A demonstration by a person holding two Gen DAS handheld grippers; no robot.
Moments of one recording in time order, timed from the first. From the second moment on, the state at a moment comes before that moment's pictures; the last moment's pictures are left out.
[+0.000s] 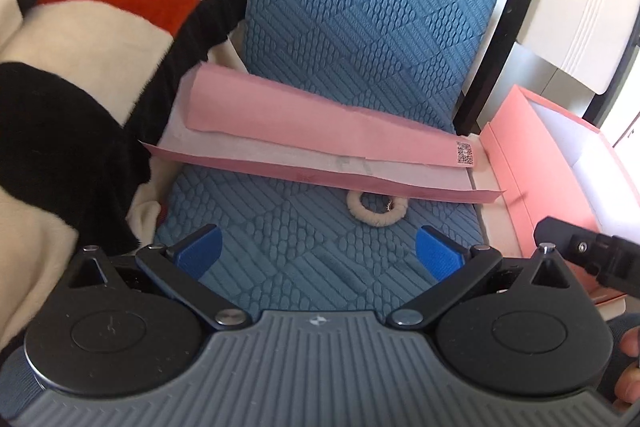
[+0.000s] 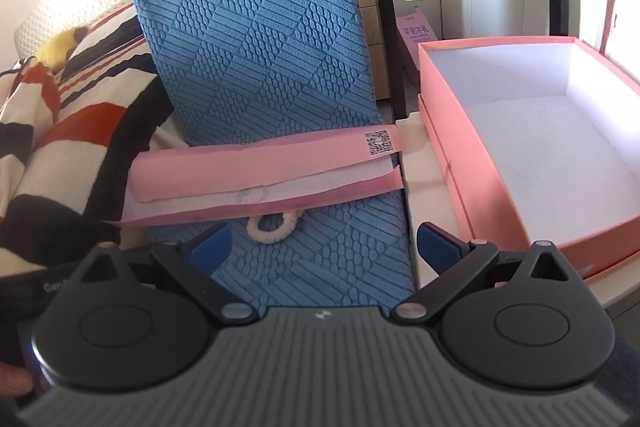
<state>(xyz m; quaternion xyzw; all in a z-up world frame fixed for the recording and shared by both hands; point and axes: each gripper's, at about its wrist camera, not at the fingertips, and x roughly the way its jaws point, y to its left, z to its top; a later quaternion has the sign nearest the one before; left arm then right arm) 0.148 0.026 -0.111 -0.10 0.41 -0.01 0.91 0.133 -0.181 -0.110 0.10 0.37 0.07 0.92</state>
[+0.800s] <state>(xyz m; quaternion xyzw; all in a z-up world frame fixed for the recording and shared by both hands) 0.239 0.054 -0.171 -0.23 0.45 -0.02 0.86 0.208 -0.187 -0.161 0.22 0.40 0.10 0.88</state>
